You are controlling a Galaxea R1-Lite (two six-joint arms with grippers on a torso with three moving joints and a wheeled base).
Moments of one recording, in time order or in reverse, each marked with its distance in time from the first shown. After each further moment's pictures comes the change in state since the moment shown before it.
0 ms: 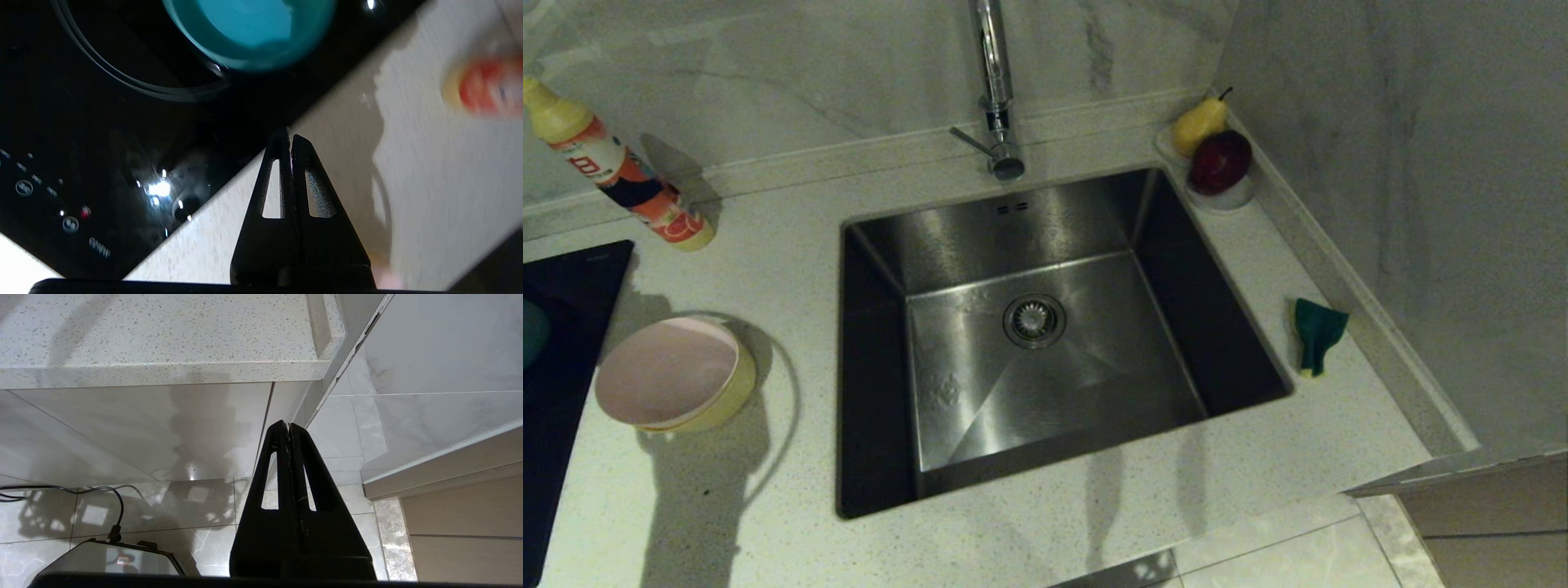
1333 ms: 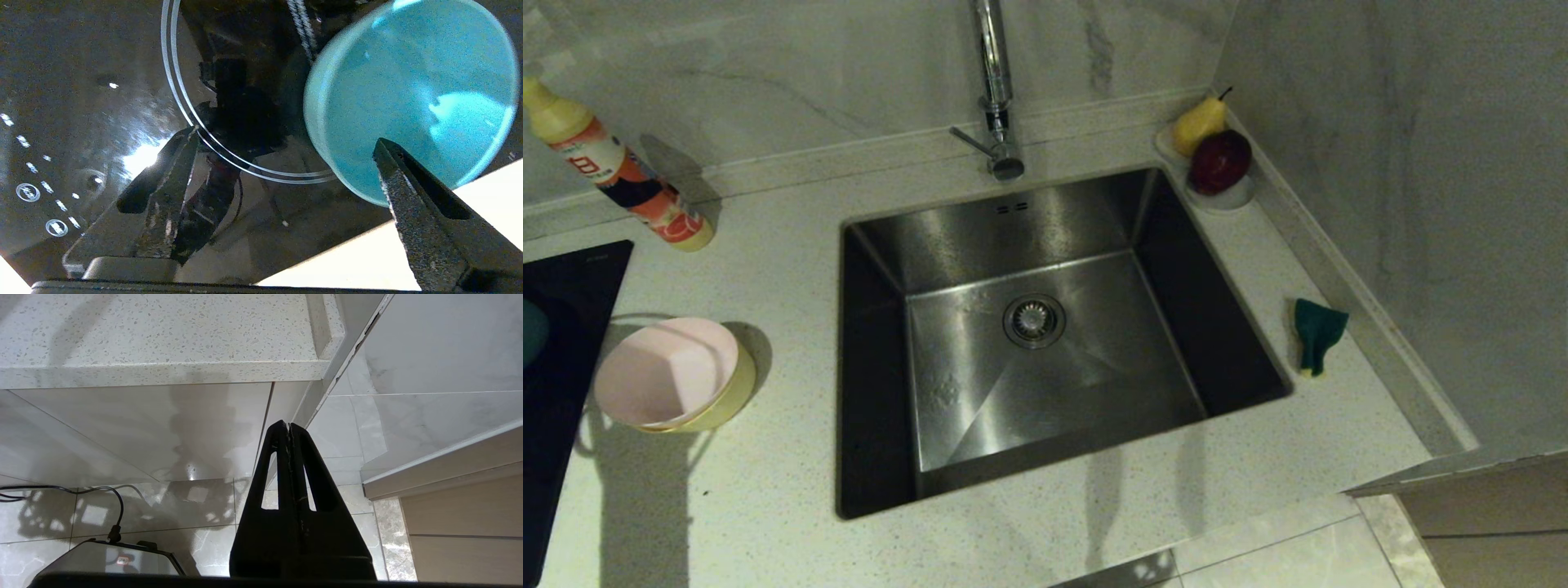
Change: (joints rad) left arm 0.141 0.268 -0.169 0.058 -0.008 -0.128; right arm 0.000 0.000 0.000 0.000 0.000 -0.001
